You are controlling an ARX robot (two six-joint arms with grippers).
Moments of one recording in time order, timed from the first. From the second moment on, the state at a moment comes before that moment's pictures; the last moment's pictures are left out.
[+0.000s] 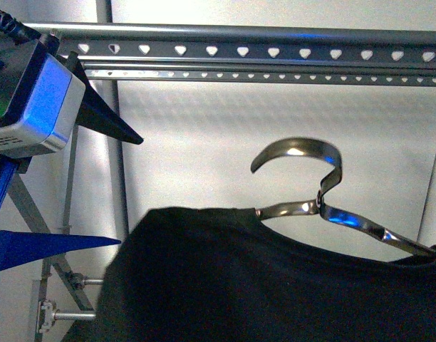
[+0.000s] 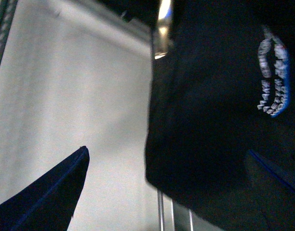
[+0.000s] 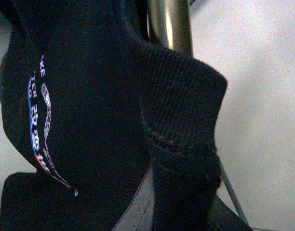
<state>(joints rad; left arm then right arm) -0.04 1.47 1.04 -0.10 0.79 1.53 -0.24 1.66 0.85 0.11 -0.78 -1.27</state>
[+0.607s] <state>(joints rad) 0.00 1.17 0.77 0.42 0.01 -0.13 -0.16 1.57 1.26 -0.12 -0.56 -0.28</state>
